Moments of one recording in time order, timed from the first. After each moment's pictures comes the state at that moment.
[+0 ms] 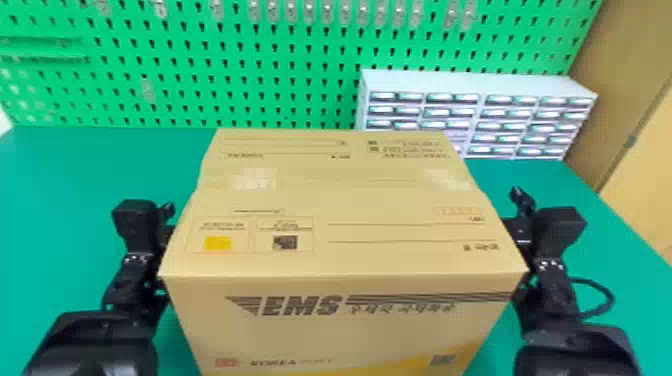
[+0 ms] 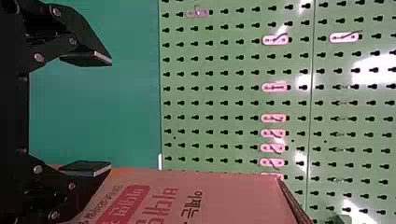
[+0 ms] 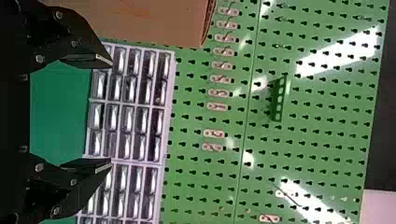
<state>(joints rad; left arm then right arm) -0.12 0.07 -0.02 -1.33 0.09 -0.05 -0.15 -0.08 -0.01 -0.16 -1.43 0.07 -0.23 0.16</state>
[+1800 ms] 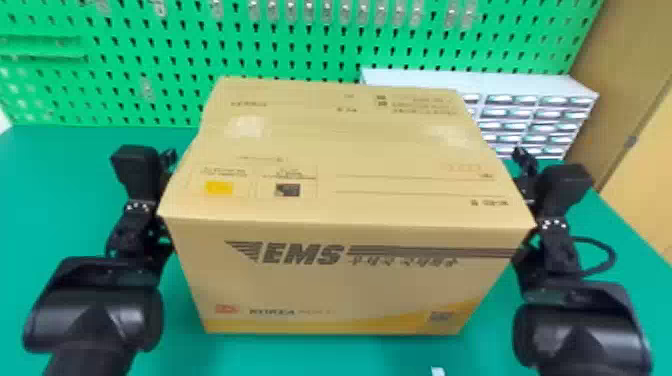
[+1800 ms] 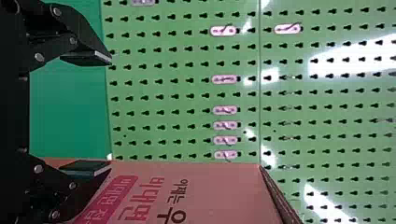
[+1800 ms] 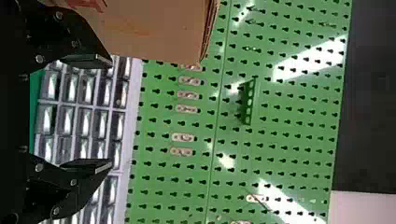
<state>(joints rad) -0.26 0.07 -0.05 -1.36 0.07 -0.05 -0.15 -0.18 -0.04 -0.11 -1.45 0.04 -0.20 0.16</state>
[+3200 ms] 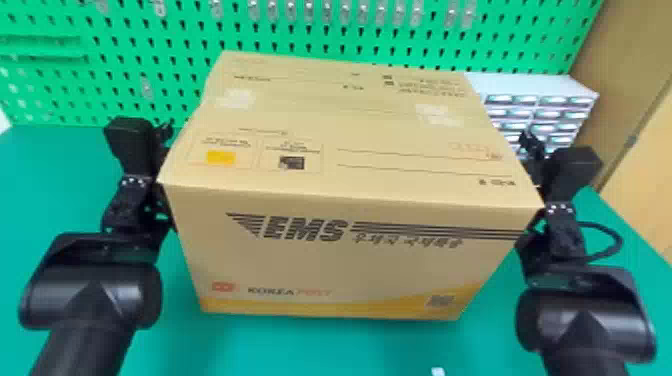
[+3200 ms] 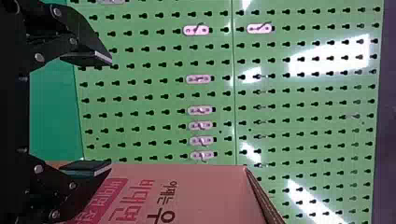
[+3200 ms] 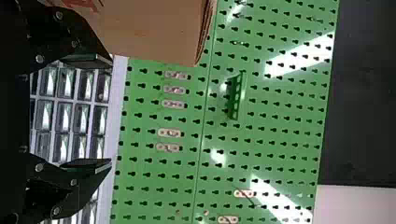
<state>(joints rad) -0.30 0.07 -0.04 -1.40 0.06 -0.03 -0.15 -0.21 -0.05 -0.11 -1.46 0.03 -0.18 0.14</state>
